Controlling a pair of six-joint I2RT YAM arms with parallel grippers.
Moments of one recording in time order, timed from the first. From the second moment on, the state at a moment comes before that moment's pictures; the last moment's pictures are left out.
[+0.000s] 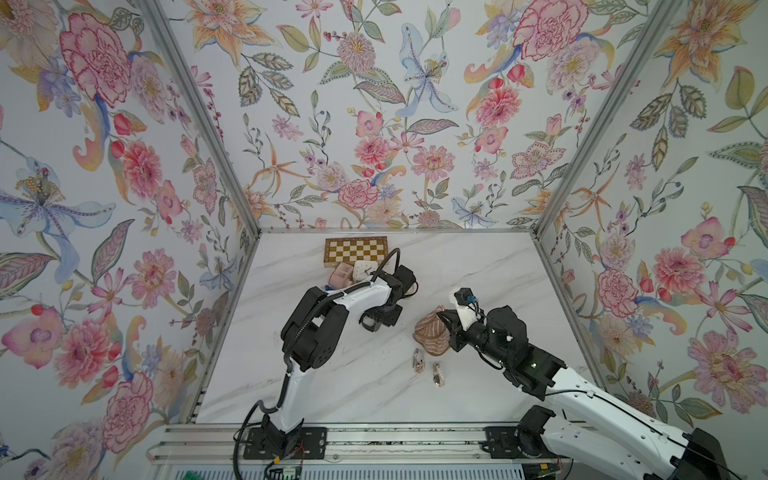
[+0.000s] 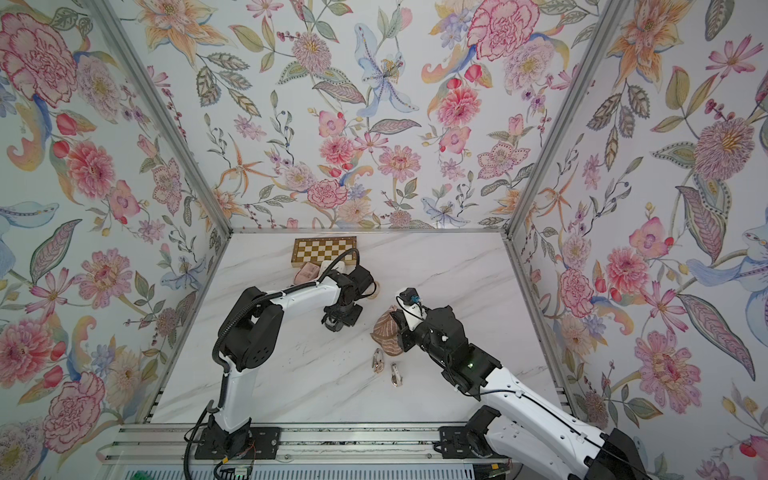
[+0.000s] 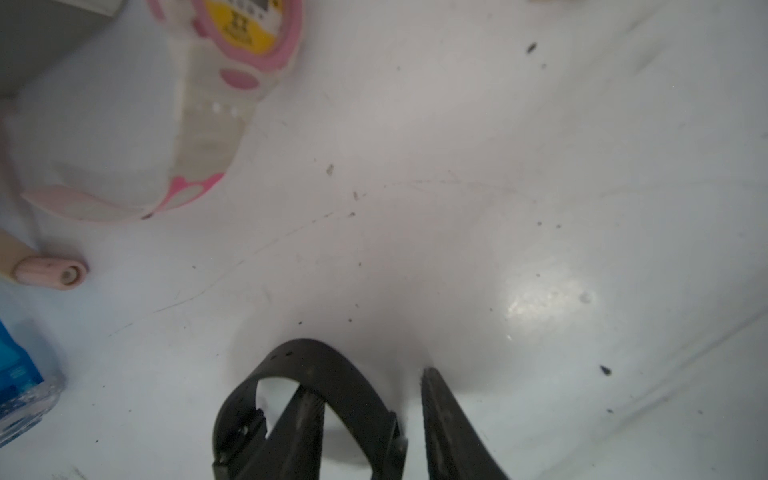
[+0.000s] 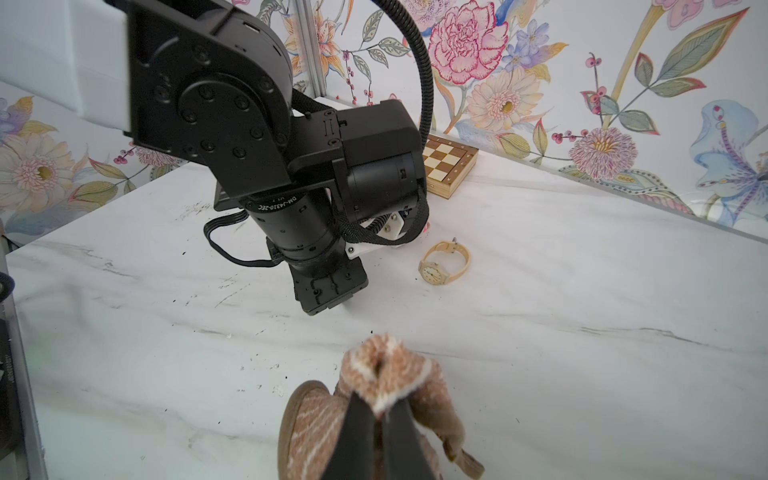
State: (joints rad) left arm -0.70 2.12 1.57 -0.92 -0.21 -0.25; right arm 0.74 0.87 0.56 0.00 -0.01 0.06
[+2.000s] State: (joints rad) left arm -0.59 2.10 1.53 -0.87 -0.06 -0.36; right arm 0.77 0.89 0.56 0.01 -0.05 0.07
